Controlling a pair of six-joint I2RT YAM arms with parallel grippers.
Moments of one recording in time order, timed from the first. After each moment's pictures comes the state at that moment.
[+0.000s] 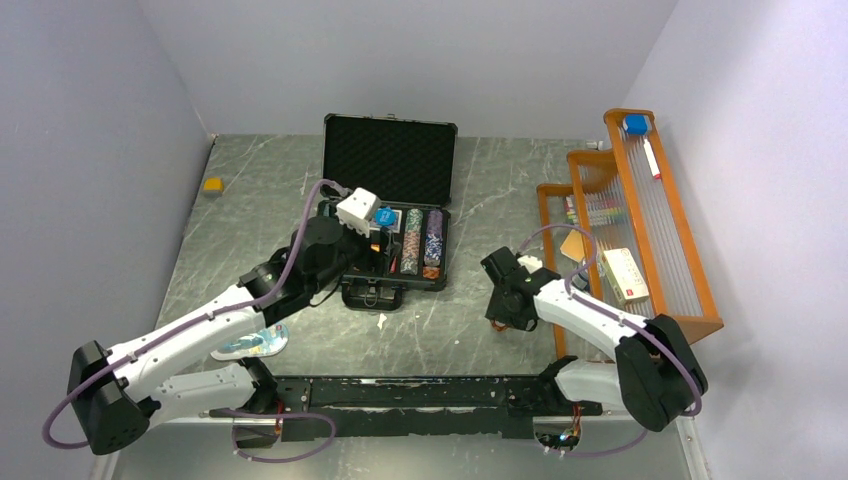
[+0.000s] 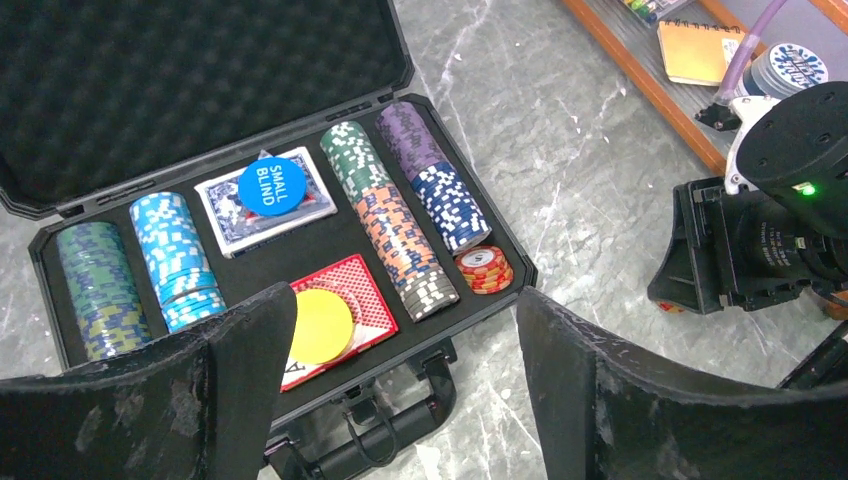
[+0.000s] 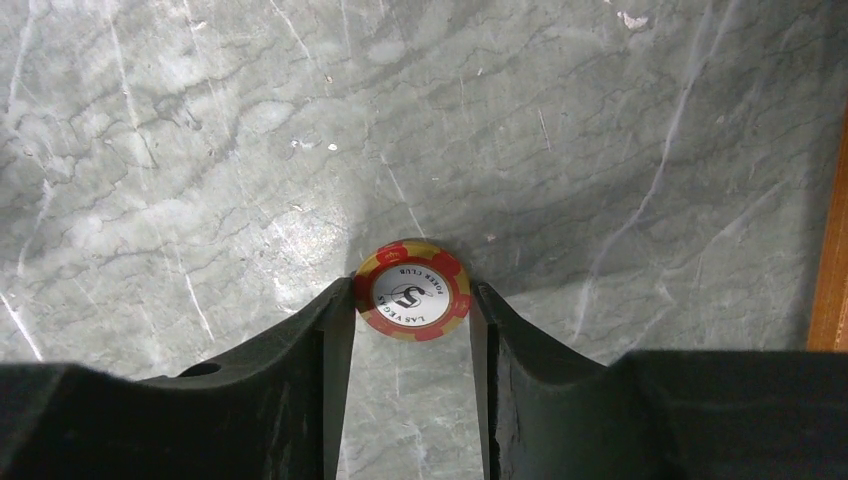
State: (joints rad) left arm -0.87 1.02 0.83 -0.10 -0.23 -0.20; right arm 0.56 1.22 0.57 -0.65 0.25 0.86
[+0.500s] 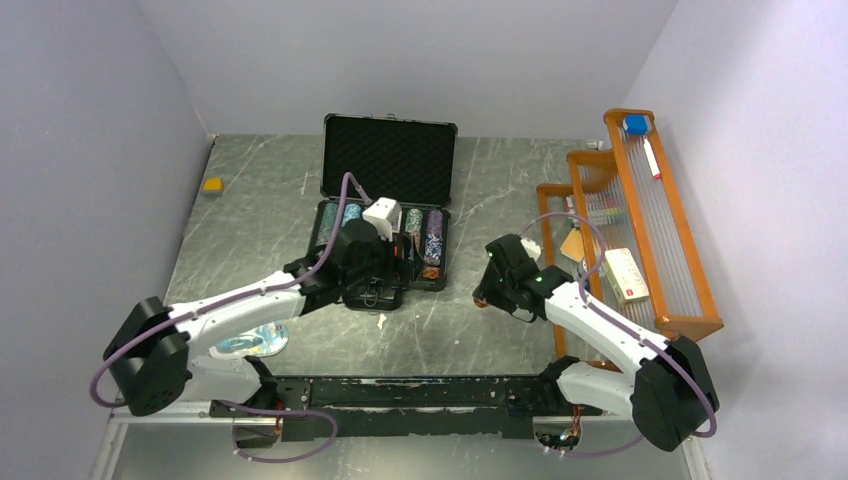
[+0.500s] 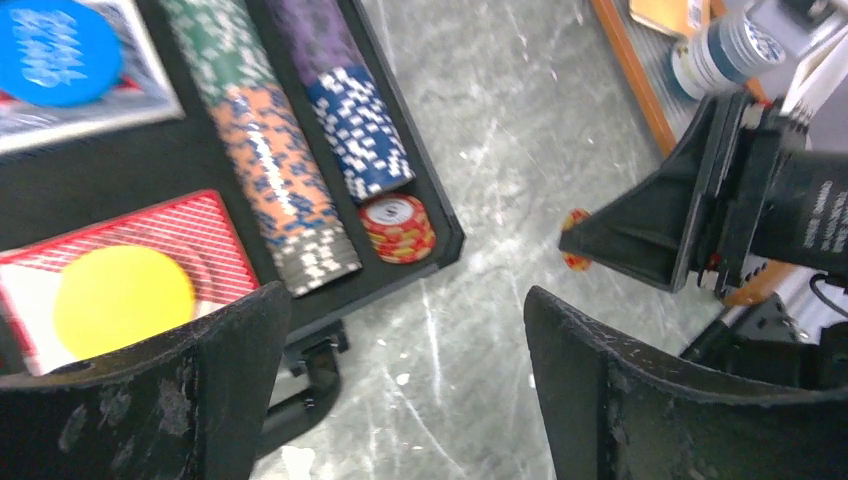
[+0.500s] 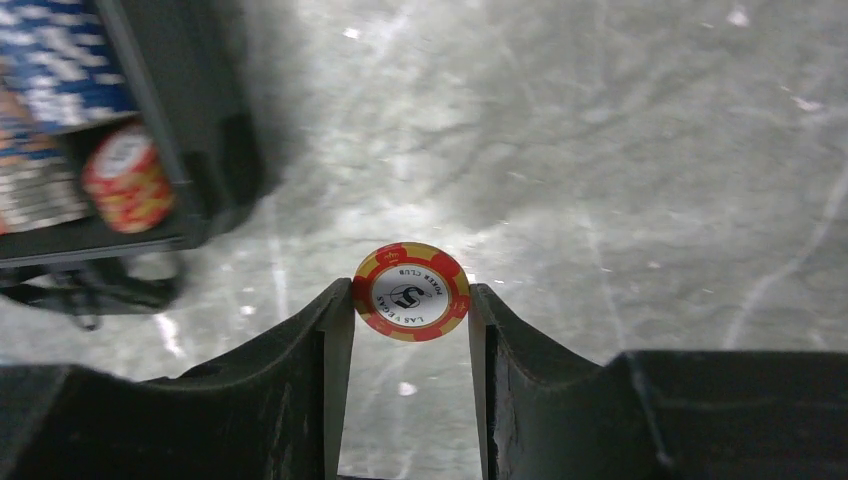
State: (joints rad) left arm -0.87 1.26 0.79 0.02 -0.12 -0.48; right arm 0.56 1.12 0.62 -0.58 0.17 0.90
